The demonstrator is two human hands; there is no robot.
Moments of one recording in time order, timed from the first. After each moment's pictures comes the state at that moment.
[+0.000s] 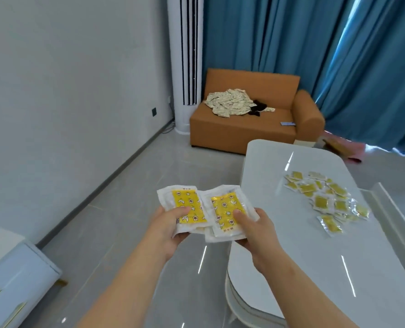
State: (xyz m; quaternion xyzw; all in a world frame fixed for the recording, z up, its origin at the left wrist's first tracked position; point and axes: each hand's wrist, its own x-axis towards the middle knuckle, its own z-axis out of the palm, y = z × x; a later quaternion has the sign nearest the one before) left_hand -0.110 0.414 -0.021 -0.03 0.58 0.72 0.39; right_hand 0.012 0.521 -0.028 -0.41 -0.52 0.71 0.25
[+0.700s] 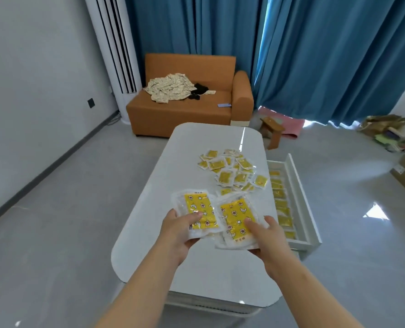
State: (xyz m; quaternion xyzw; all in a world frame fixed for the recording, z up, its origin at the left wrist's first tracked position) left_hand 0.266 0.689 -0.045 -0.03 0.60 0.66 0.46; right_hand 0.403 0.776 -0.055 -0.50 -0.45 0.69 0.27
